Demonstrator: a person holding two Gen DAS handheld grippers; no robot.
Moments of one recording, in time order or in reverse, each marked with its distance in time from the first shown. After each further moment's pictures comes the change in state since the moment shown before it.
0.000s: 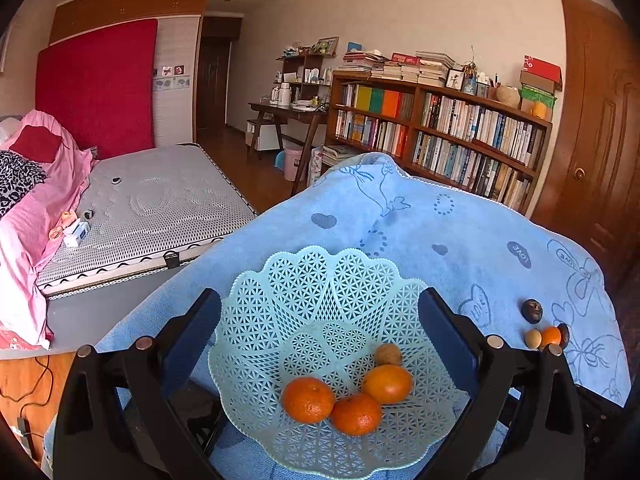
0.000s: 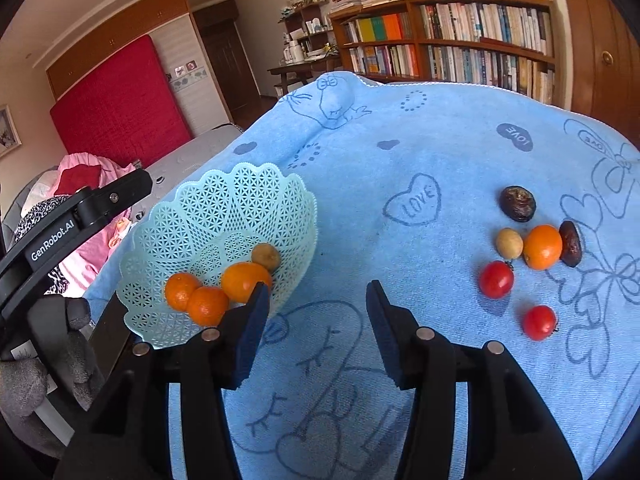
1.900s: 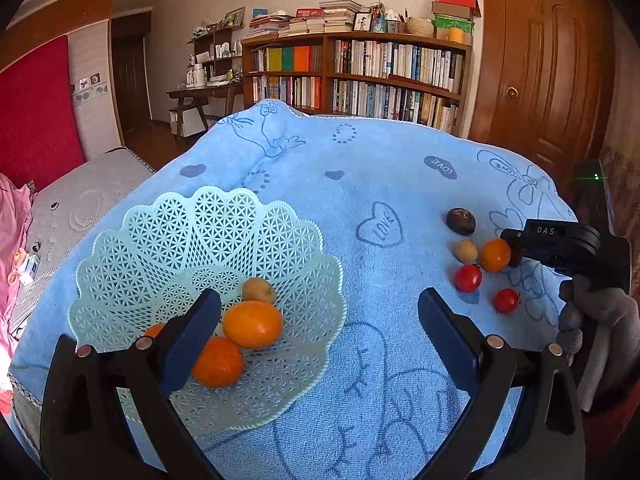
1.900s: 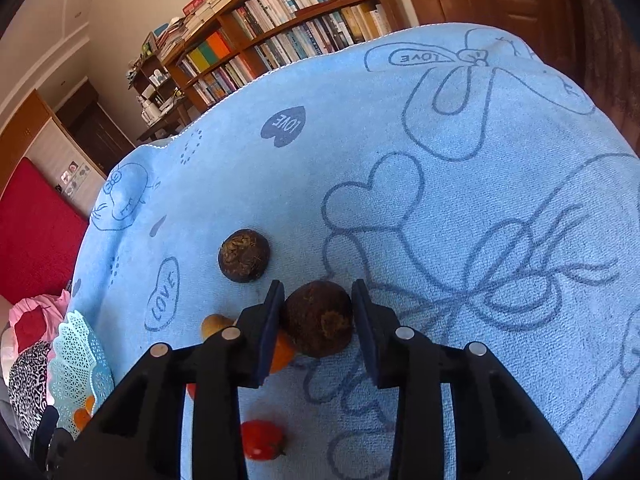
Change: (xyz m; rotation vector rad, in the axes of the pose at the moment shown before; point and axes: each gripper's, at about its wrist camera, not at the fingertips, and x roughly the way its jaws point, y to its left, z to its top) left arm 0.016 -0.101 -0.052 0.238 0.129 -0.197; right arm 0.018 -0.210 0.024 0.485 -0.027 -0.228
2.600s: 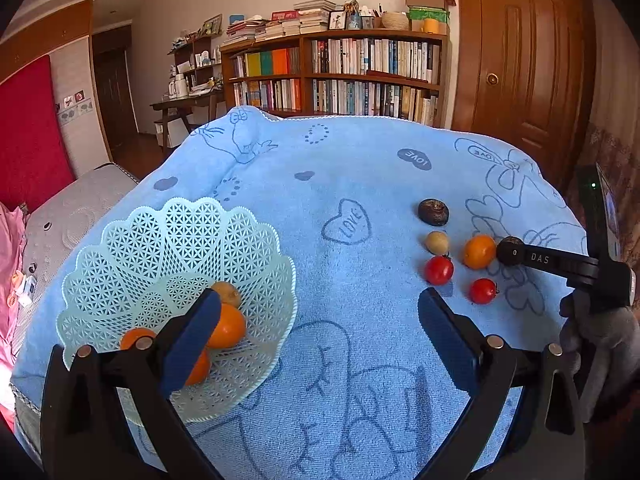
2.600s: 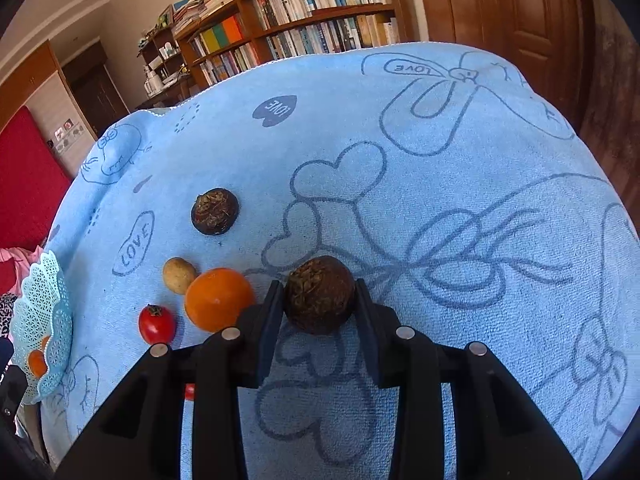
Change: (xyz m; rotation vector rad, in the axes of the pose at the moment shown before) left arm -0.003 -0.031 0.000 0.070 0.003 -0.028; right arm -0.016 -0.013 -0.021 -0.162 -0.013 -0.088
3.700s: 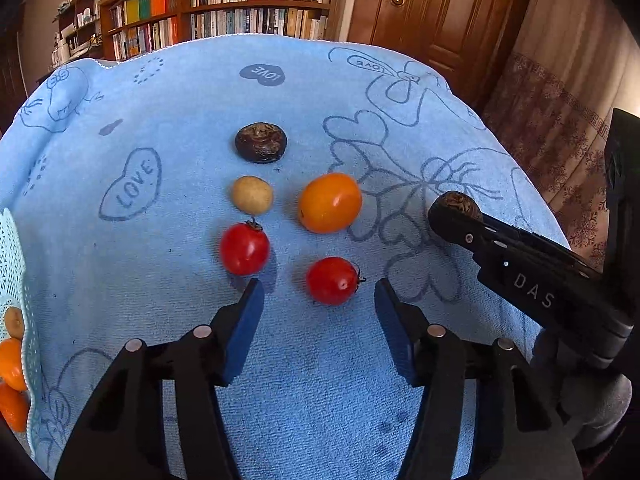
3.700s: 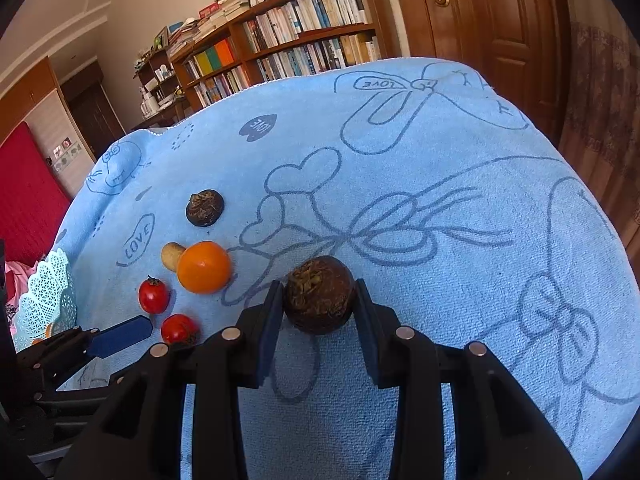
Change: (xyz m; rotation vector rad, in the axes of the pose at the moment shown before) left arm 0.090 -0.122 0.001 0.147 0.269 -0.364; right arm -0.039 -0.029 -0.028 0.038 -0.083 -0.013
